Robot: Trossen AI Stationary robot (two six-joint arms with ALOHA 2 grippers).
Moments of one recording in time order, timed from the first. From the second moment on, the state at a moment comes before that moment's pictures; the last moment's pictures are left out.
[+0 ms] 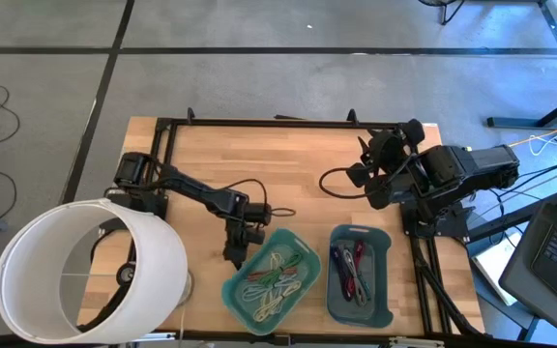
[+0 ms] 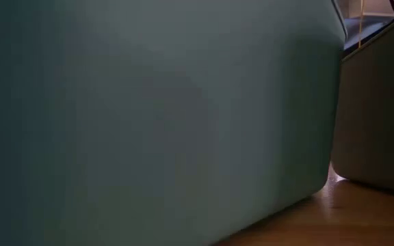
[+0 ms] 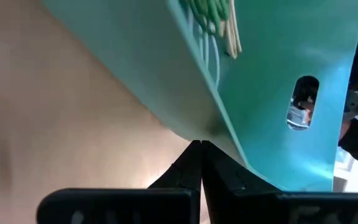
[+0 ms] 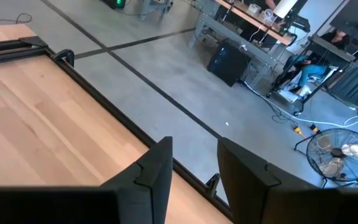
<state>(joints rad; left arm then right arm) -0.10 1.83 0.95 -0.36 0.94 -0.35 0.34 1.41 1.75 -1.56 1.18 0.80</state>
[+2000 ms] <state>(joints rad) 0.66 1.40 1.02 -0.60 0.38 0.09 0.91 1.36 0.83 -0.91 -0.11 2.28</state>
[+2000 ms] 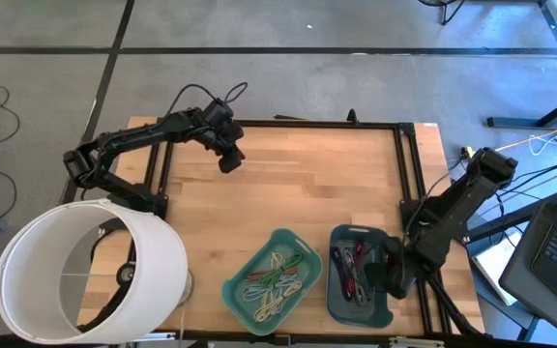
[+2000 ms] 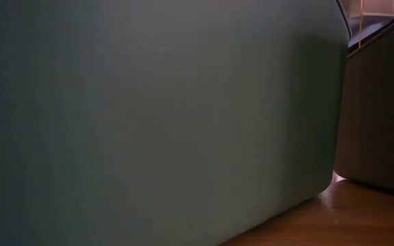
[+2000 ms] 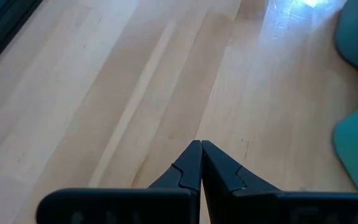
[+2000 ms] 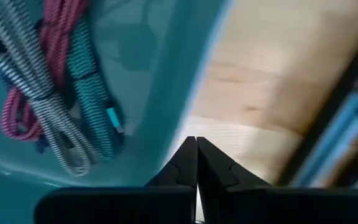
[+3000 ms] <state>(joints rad) 0.48 1.42 0.85 -1.05 0.61 0.01 0.83 1.43 0.84 -0.69 0.10 2.13</state>
